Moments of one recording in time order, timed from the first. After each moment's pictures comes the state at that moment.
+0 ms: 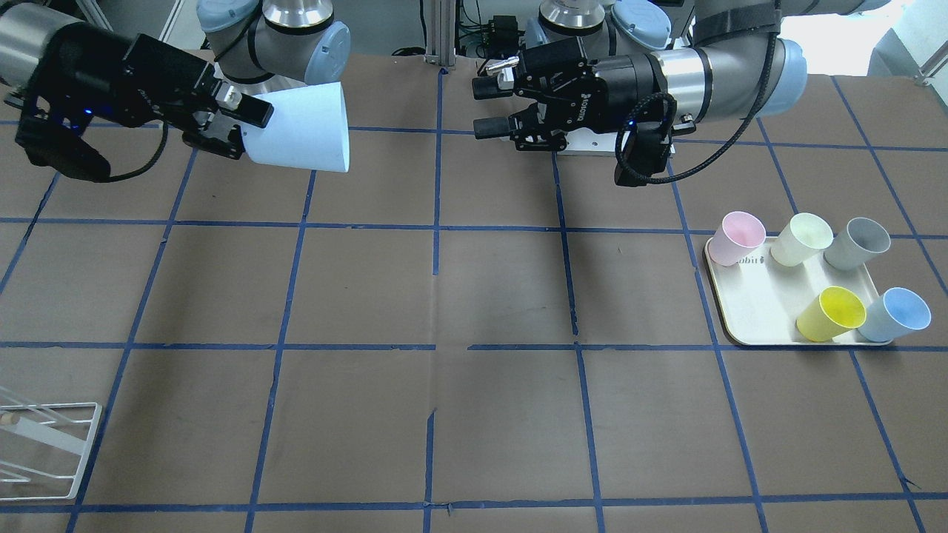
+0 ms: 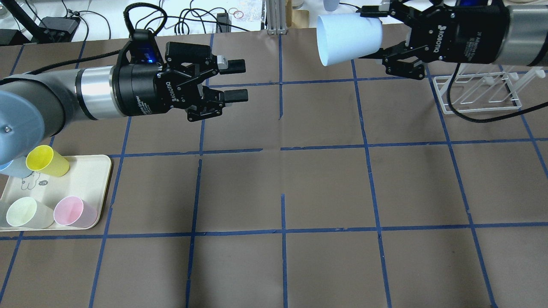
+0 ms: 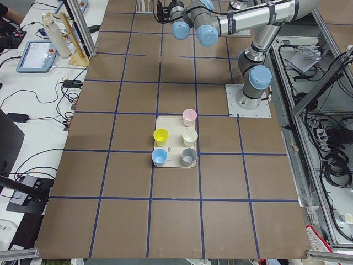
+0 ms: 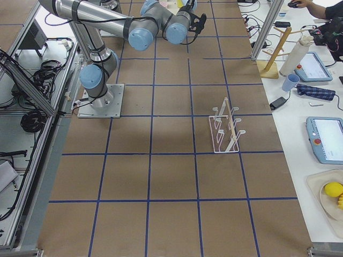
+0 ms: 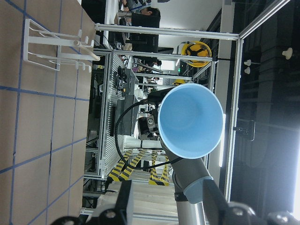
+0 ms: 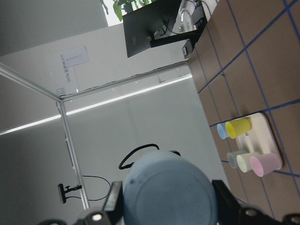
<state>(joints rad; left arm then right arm) -1.39 -1.47 -1.88 -2.02 0.17 0.53 1.20 -1.67 1.77 -1.24 -0.28 -0.22</state>
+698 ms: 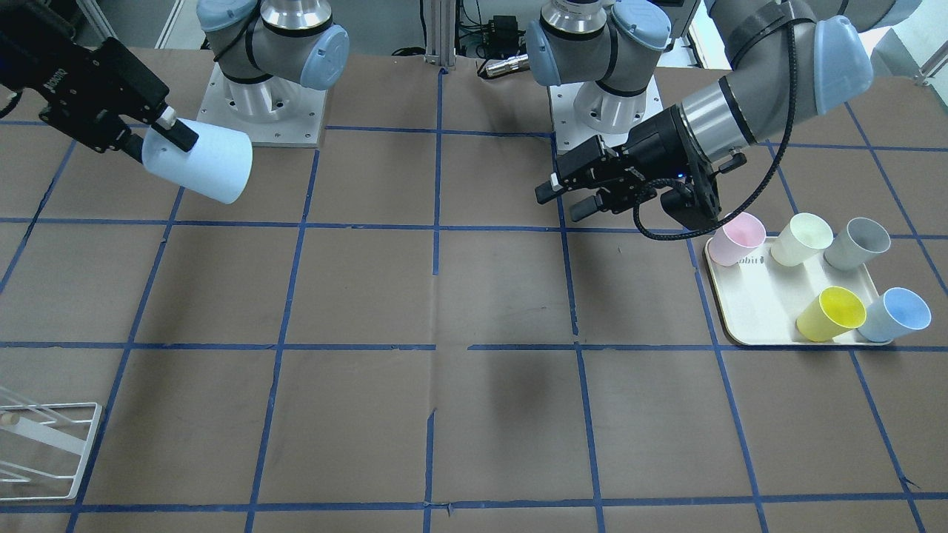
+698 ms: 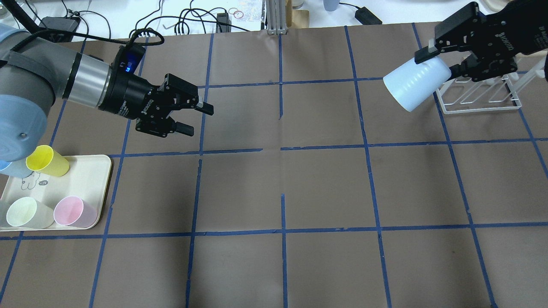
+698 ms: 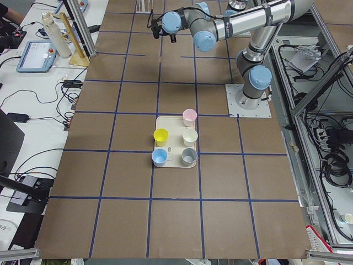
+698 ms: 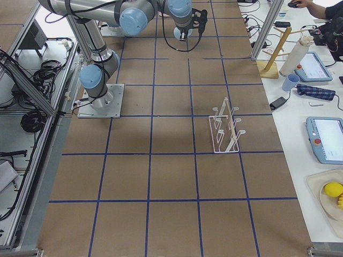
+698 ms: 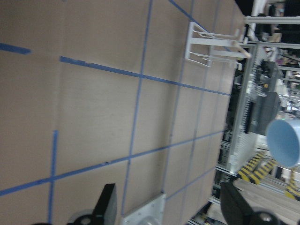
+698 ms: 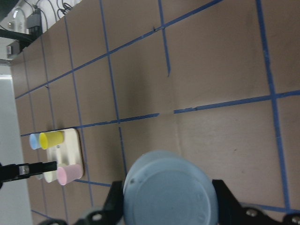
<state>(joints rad) -1.37 -1.53 -1.86 -1.46 0.90 0.09 1.17 -1.69 1.62 -1.43 -0.96 -0.27</state>
